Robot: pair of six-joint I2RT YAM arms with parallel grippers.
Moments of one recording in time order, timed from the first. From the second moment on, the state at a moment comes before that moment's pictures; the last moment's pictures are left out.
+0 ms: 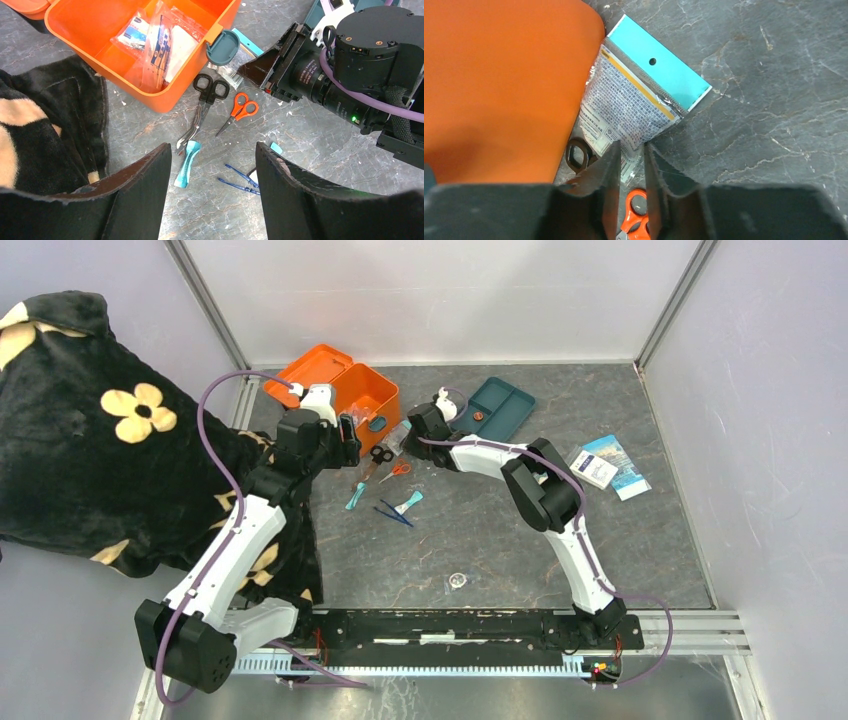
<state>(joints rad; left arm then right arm) -0.33 1.09 0.98 -0.38 -0.11 -0.22 0.71 2.33 1.67 -0.02 0.22 0.99</state>
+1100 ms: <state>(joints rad) -0.31 1.08 0.95 -0.24 0.21 -0.26 0.65 1.40 0.79 0.37 0.11 0.28</state>
